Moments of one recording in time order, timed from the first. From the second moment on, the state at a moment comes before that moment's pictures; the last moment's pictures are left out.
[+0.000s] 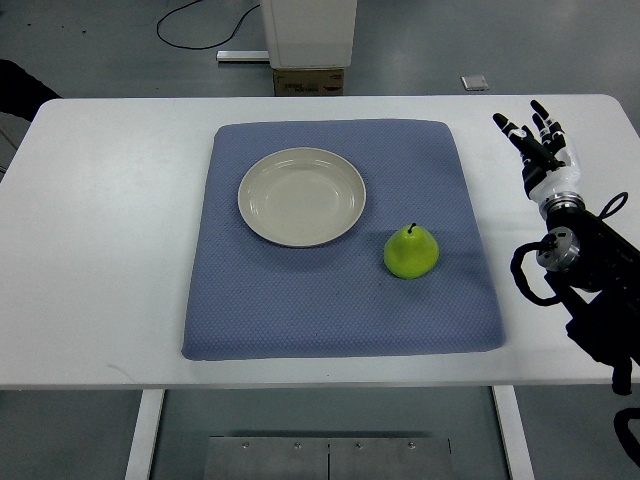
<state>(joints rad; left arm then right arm) -0.04 0.00 -0.11 -0.26 -0.02 0.06 -0.25 0.74 -0.12 0.91 0.62 -0.20 -0.15 0.37</state>
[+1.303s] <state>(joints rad) -0.04 0.00 -0.11 -0.26 -0.02 0.06 -0.25 0.77 -0.12 0.85 0.62 -0.20 -0.13 0.36</state>
